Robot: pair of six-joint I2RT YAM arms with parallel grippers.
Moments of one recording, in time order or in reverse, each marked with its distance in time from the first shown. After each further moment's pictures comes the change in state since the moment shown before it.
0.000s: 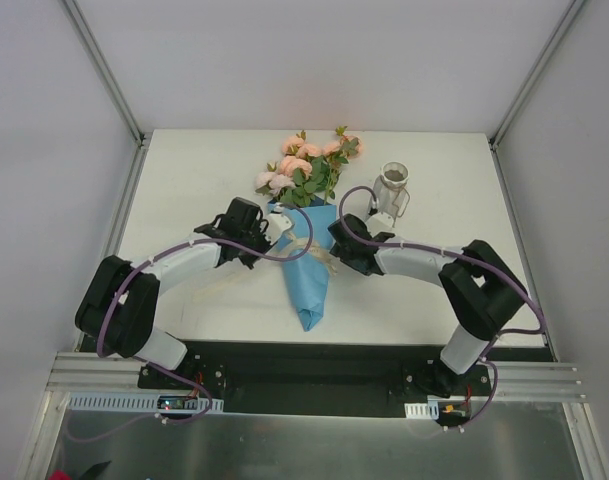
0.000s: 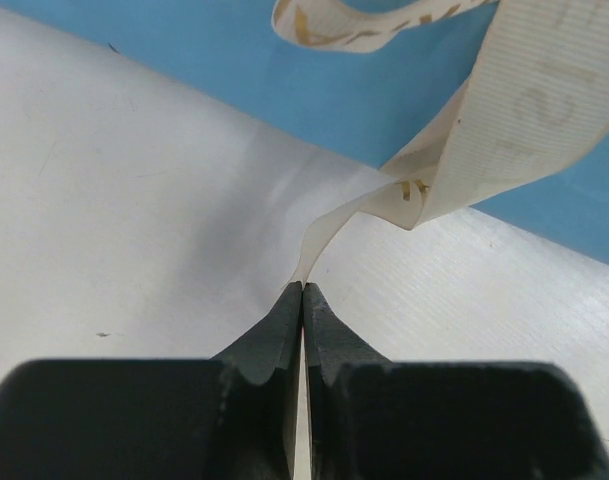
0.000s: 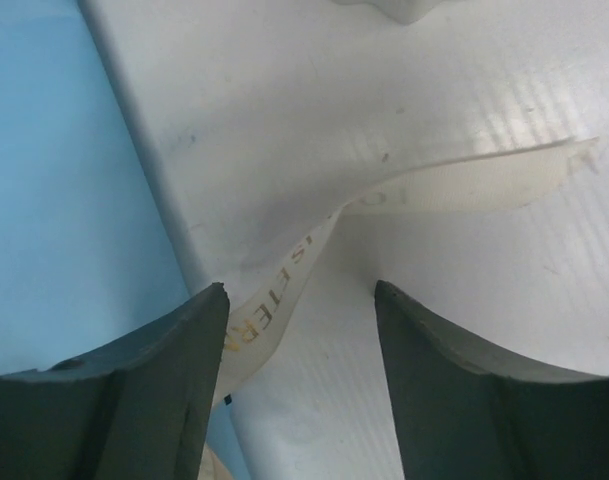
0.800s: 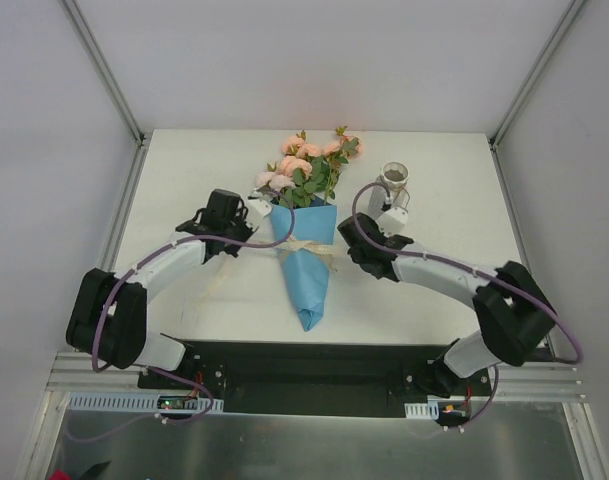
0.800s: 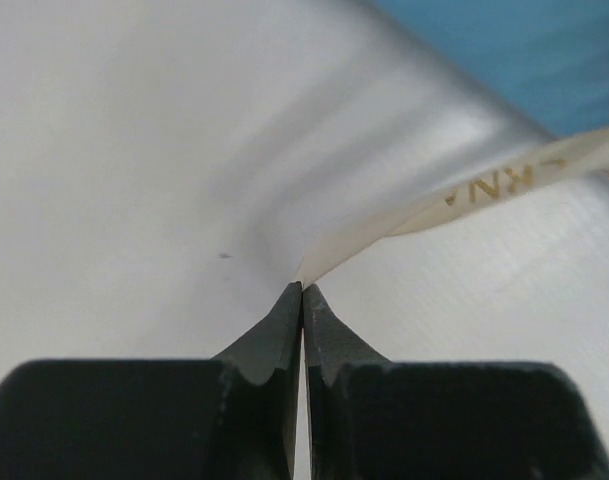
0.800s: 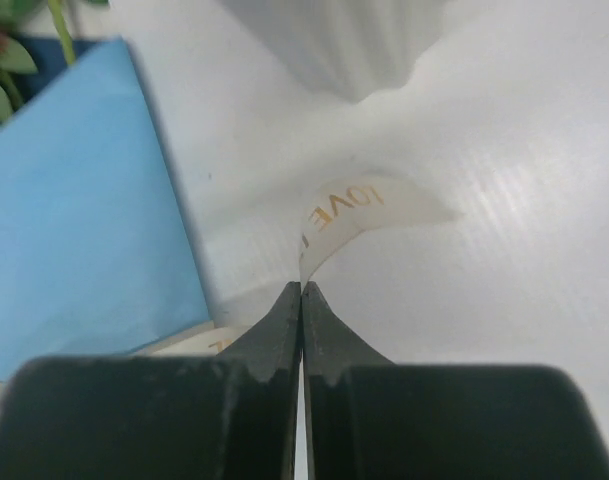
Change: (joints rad) left arm 0.079 -0.074 -0.011 -0.010 -0.127 -0.002; right arm 0.015 -0.103 -0.010 -0.044 0.090 -0.024
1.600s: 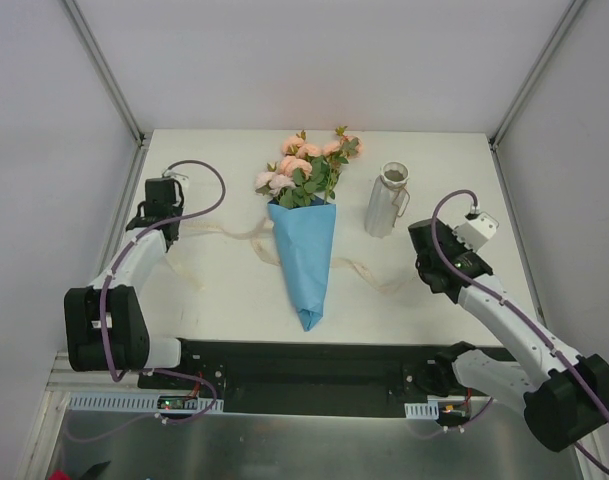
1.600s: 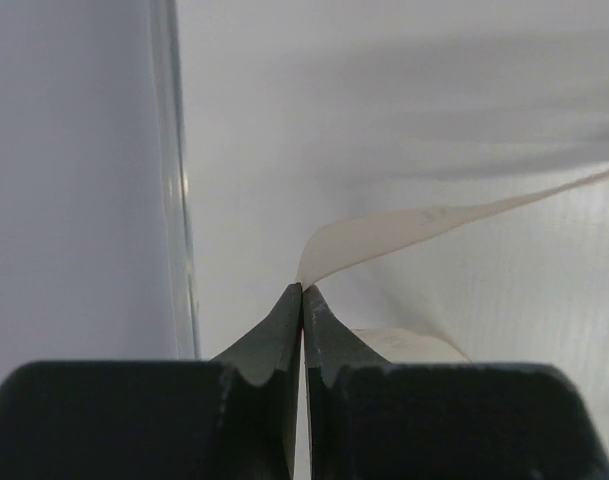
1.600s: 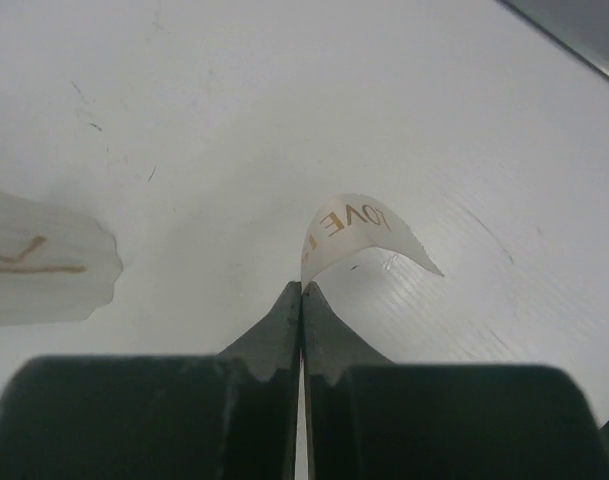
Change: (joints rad) left arm 0.423 -0.061 0.042 -0.012 -0.359 -0.069; right arm -0.291 -0.567 -0.191 -0.308 0.312 -0.143
